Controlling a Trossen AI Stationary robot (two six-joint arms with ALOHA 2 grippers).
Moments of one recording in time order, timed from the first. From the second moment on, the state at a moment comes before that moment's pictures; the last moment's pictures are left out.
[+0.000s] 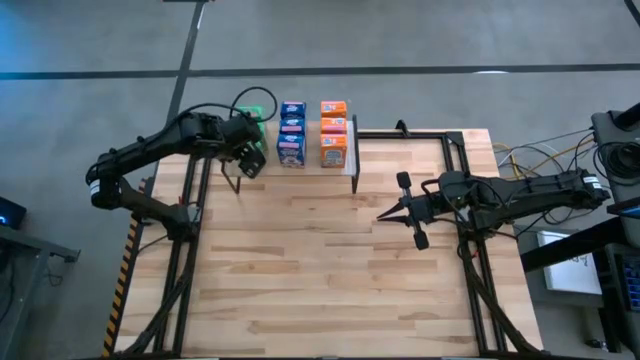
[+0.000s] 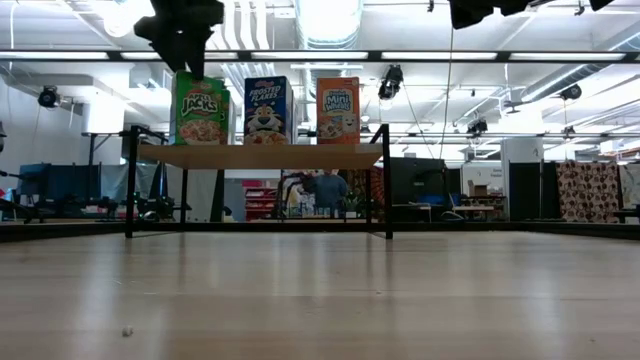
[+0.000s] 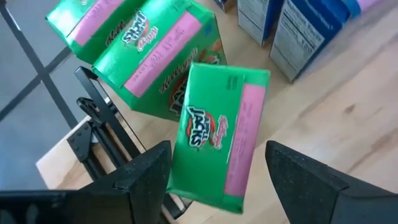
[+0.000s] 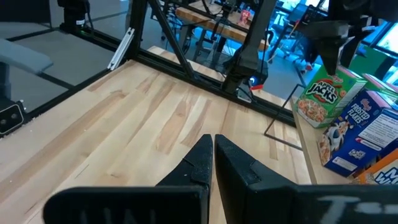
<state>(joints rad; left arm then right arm) 0.35 1.34 1.55 -1.41 -0.42 -0.43 0.06 0.87 0.69 -0.05 -0.15 -0.35</state>
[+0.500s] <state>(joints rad) 0.35 1.34 1.54 -1.44 -0.38 -0.30 0.06 0.87 0.69 -0.03 -0.15 -0.38</state>
